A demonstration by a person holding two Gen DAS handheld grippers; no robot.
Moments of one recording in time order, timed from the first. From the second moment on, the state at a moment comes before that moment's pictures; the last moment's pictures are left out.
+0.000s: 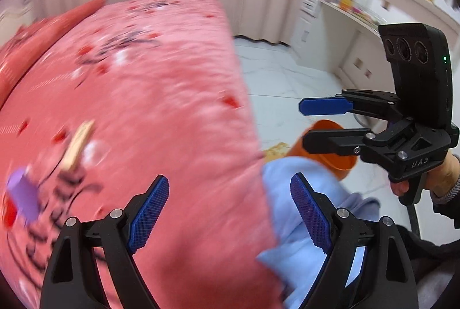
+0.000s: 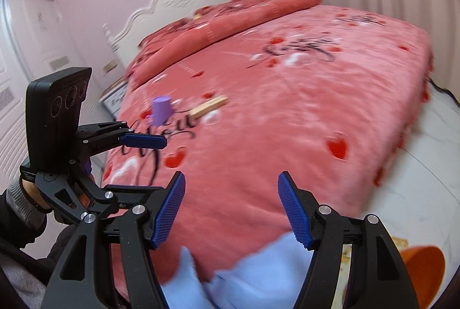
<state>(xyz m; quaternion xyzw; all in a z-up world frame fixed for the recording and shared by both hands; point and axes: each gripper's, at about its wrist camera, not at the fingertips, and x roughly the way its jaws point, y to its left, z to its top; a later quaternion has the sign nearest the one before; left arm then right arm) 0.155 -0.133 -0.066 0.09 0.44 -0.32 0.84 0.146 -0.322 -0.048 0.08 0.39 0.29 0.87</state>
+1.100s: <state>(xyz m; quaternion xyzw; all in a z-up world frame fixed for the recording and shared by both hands) 0.287 0.134 -0.128 0.01 0.48 -0.16 0.86 0.292 -0.124 -0.117 0.03 0.46 0.34 0.82</state>
